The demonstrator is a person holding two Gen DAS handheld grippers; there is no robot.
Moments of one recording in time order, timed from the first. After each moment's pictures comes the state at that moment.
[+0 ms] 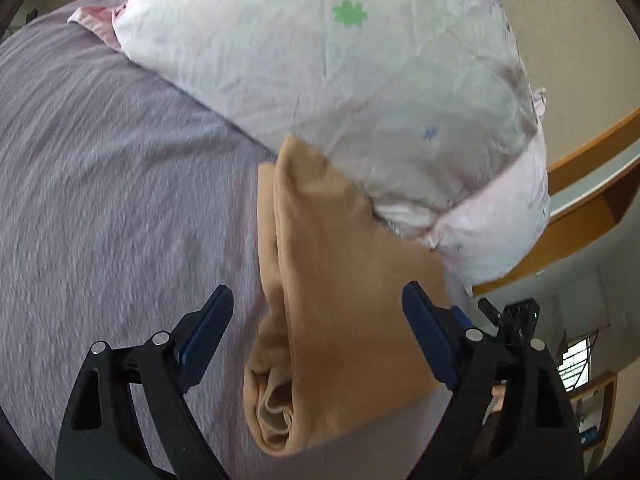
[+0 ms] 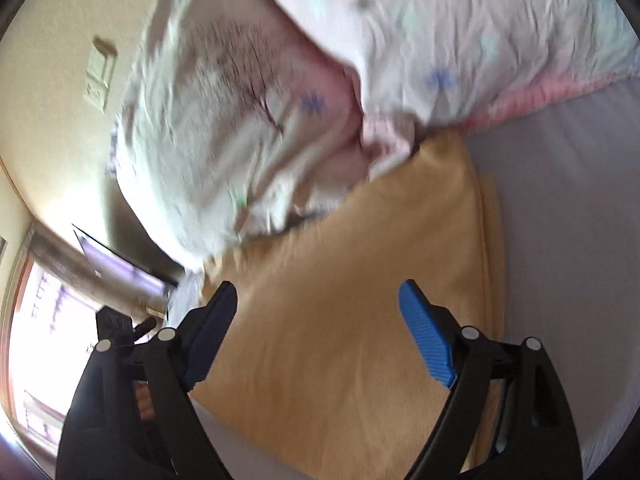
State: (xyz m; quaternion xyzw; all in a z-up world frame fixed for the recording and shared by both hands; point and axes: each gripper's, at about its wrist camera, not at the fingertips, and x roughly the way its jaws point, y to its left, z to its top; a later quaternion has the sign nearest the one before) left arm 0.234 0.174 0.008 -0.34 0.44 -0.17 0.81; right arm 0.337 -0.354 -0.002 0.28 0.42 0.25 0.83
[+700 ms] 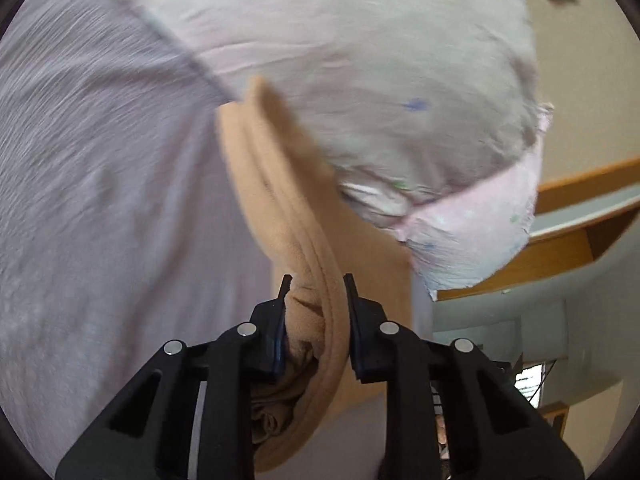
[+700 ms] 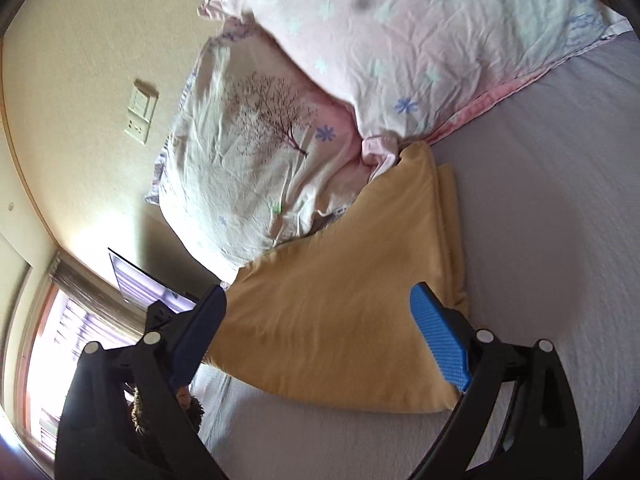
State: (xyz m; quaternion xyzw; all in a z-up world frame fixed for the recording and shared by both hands) left arm 0.260 0.123 0.027 -0.42 0.46 -0.19 0.76; right arm 0.251 -0.398 0.029 0.35 0.34 0.26 0.84
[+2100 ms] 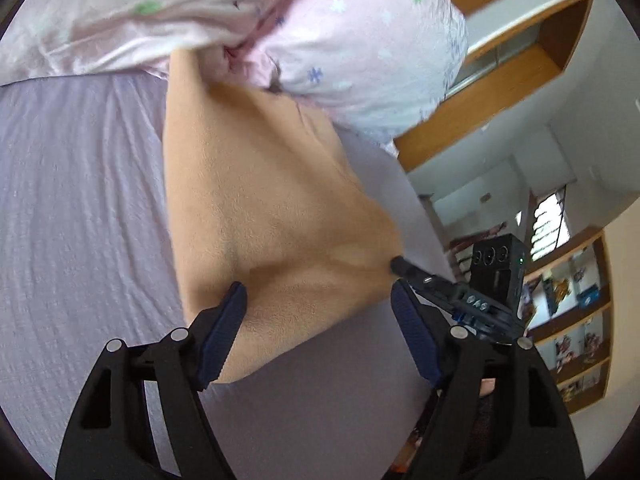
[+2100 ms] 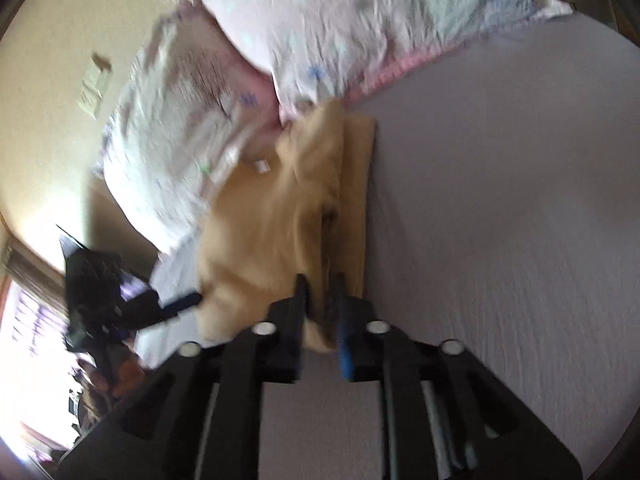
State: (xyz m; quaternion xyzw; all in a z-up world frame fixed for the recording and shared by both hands) left arm 0.235 -0.080 0.020 -0.22 0.48 -0.38 0.76; right arm 0.215 -0.435 -0.001 0.30 0.38 0.18 0.86
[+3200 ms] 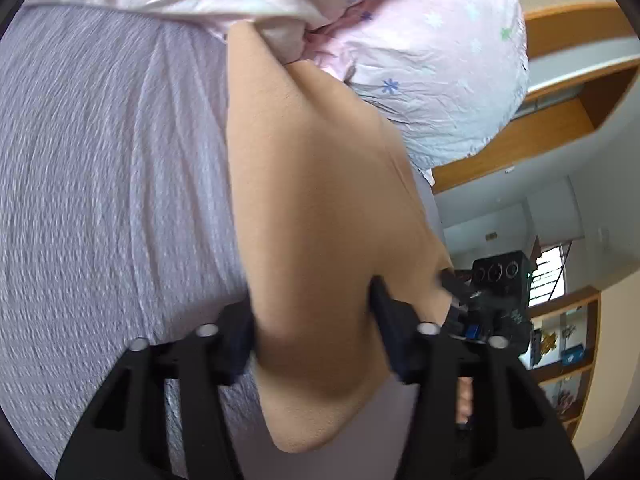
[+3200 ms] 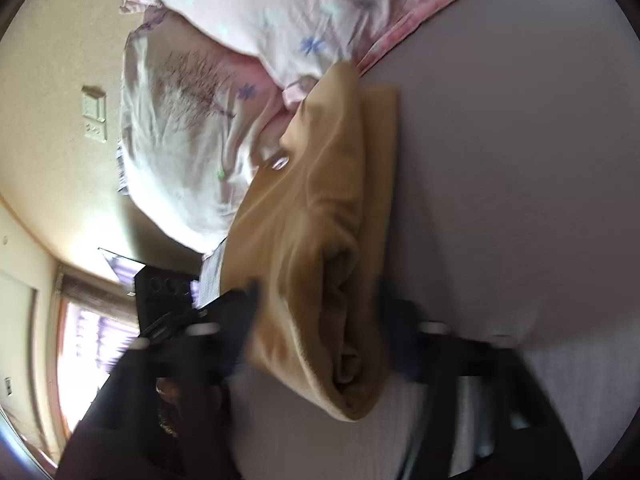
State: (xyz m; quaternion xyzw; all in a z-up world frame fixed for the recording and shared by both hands) left arm 0.279 -0.087 -0.034 -0.29 0.52 -0.32 0.74; right arm 0.270 -0.428 -0.036 0.37 0.45 0.26 0.77
